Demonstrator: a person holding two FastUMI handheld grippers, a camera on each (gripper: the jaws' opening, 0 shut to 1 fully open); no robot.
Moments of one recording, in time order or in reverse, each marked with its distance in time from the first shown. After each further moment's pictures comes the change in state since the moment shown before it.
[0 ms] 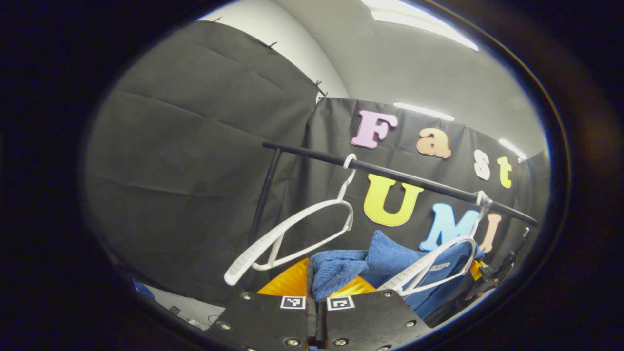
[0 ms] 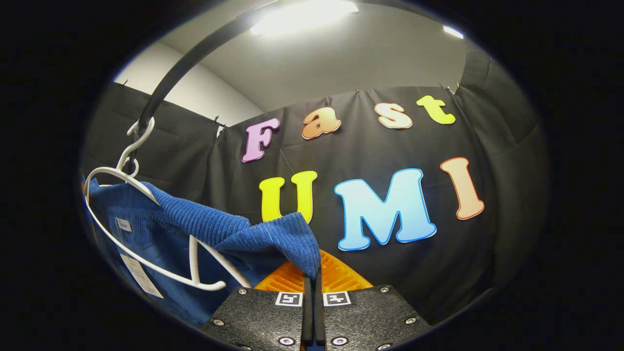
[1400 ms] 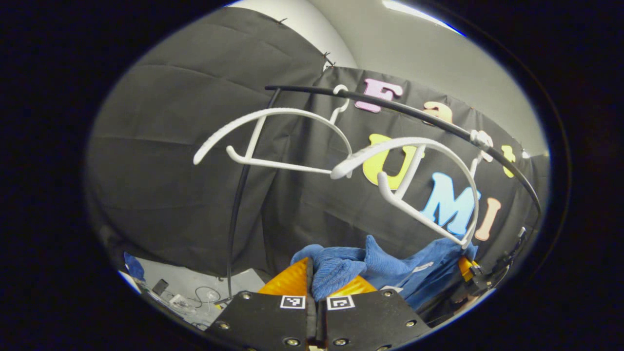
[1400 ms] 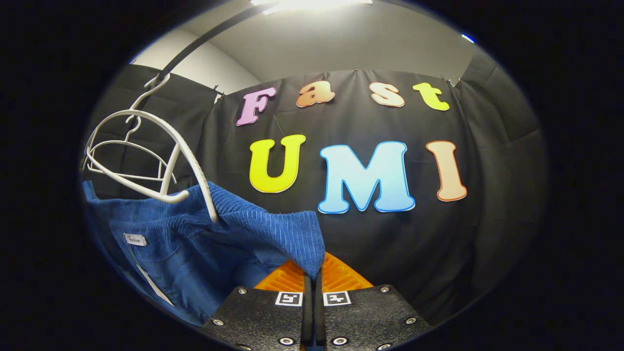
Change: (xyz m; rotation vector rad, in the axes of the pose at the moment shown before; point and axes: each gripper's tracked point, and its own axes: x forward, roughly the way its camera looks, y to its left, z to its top) left arm -0.037 -0.031 -0.126 -0.056 0.205 0.032; right arm -0.045 -0.044 -0.079 -0.067 0.175 -0.064
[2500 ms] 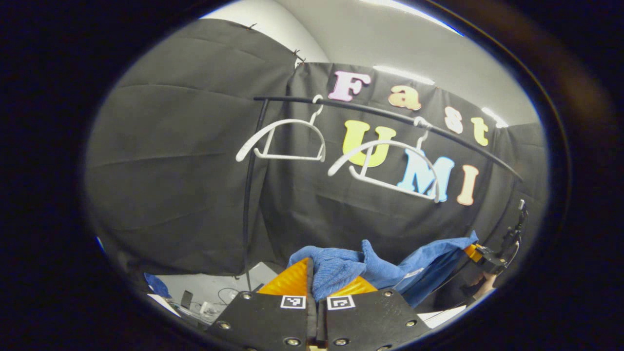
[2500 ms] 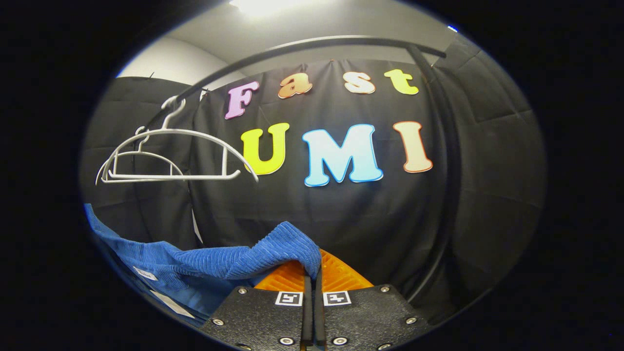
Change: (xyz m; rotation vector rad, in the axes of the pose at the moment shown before) left arm -0.131 0.017 0.015 0.156 0.054 -0.146; right arm -0.170 -0.005 0.008 0.093 0.130 -0.106
